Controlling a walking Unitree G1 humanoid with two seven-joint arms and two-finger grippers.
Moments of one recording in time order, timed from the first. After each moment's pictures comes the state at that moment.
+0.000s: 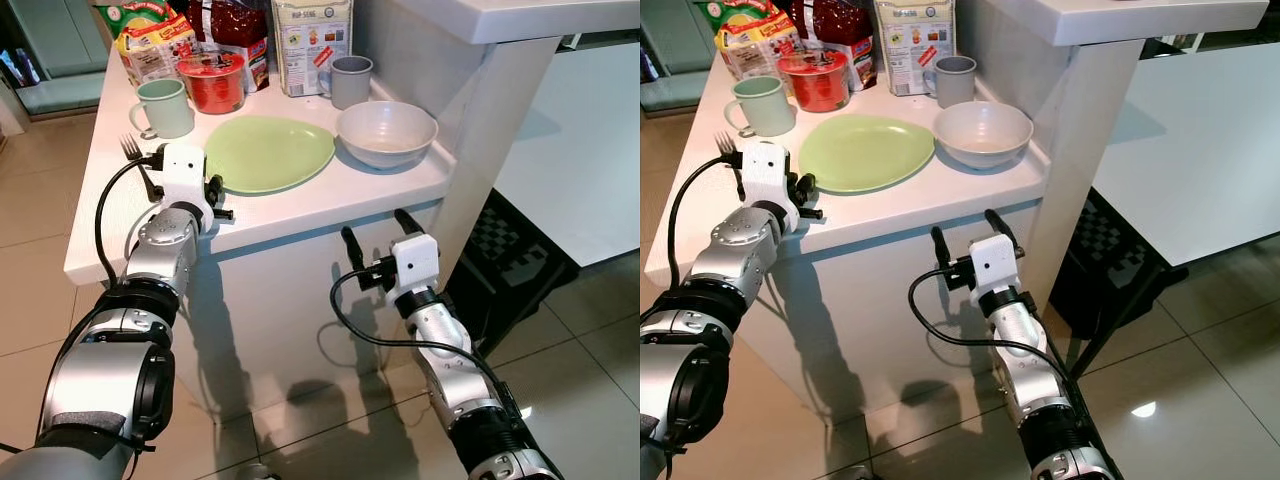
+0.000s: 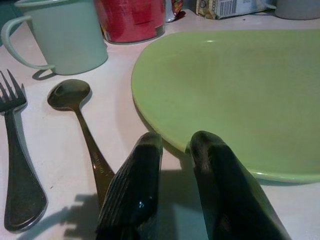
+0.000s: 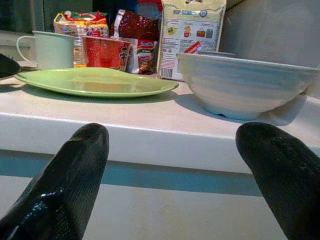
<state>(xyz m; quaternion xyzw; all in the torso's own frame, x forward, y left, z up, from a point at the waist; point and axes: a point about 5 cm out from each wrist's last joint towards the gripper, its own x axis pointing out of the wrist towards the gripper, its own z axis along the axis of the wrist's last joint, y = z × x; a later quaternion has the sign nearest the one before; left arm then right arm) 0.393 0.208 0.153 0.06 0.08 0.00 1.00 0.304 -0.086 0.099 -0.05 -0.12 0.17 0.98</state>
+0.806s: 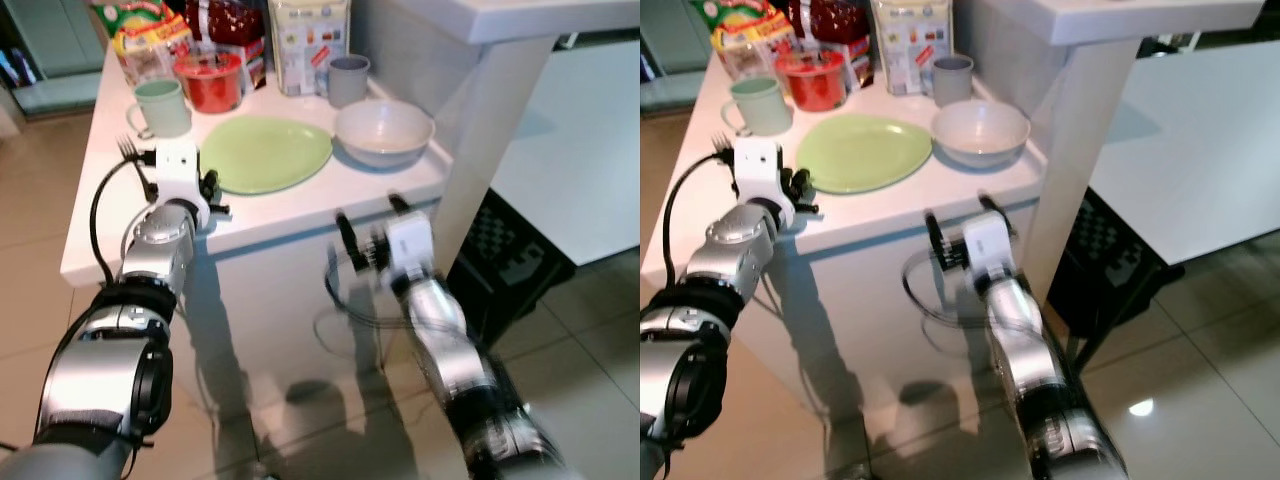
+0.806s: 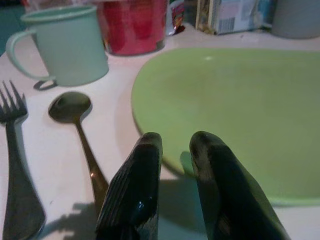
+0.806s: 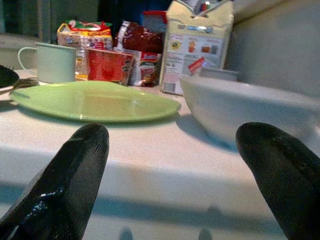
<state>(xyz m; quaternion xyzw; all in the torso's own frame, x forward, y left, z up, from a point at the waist) 0.395 0.210 0.163 0.05 0.06 0.00 1.00 0.334 -0.075 0.127 -0.06 -0.14 0.19 0.97</state>
